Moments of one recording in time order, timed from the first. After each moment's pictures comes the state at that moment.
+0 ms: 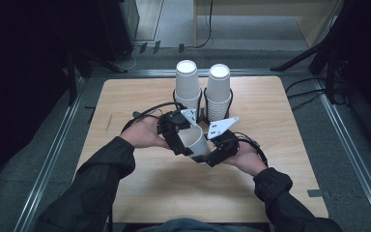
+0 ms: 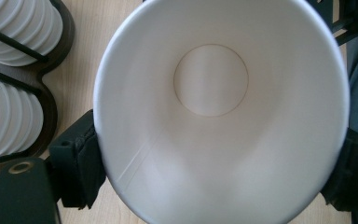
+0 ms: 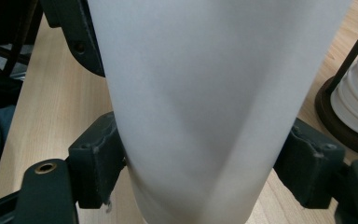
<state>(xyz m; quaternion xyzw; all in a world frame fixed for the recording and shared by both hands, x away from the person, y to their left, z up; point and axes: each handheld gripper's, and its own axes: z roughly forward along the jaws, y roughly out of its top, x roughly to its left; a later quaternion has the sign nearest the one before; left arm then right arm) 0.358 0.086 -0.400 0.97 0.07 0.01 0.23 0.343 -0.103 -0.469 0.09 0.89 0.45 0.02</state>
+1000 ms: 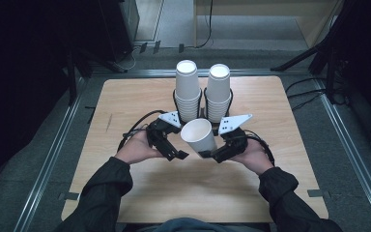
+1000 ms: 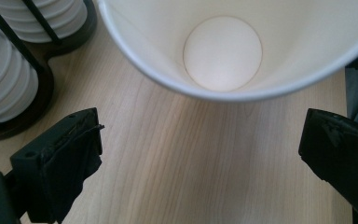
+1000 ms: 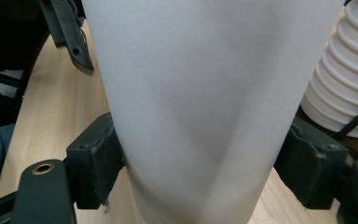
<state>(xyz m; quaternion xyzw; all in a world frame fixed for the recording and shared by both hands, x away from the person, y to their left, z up) 0.347 0.125 -0.435 0.92 0.18 0.00 0.35 0.348 -0.127 -0.464 0.12 0.87 0.48 0.02</state>
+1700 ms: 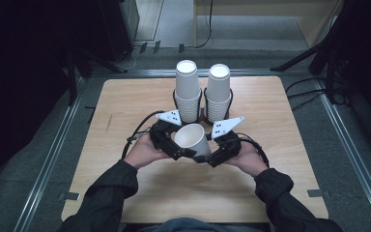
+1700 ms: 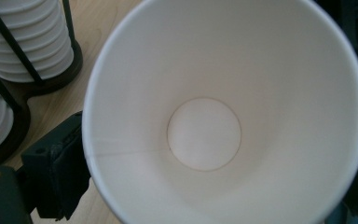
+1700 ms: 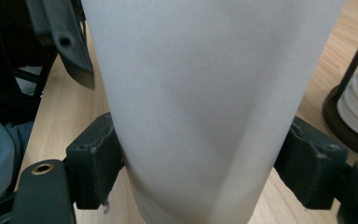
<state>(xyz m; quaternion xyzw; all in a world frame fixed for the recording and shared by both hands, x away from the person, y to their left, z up) 0.342 0.118 -0.434 0.88 0.19 -0.02 0.44 0.342 -0.109 -0.470 0.10 0.87 0.48 -0.01</state>
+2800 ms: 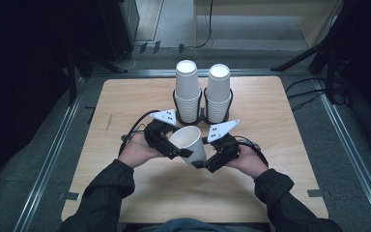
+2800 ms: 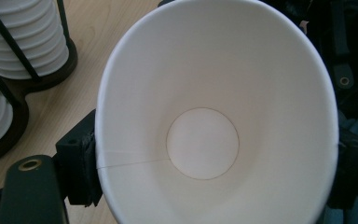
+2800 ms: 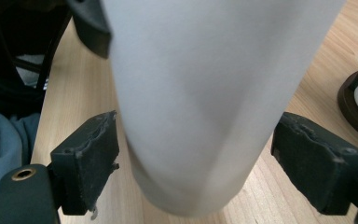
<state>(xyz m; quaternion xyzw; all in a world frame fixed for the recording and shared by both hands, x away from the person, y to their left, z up) 0.336 0.131 -0.423 0.88 0.18 -0.03 0.43 0.329 -0.103 -0.466 0.10 0.89 0.45 -0.01</state>
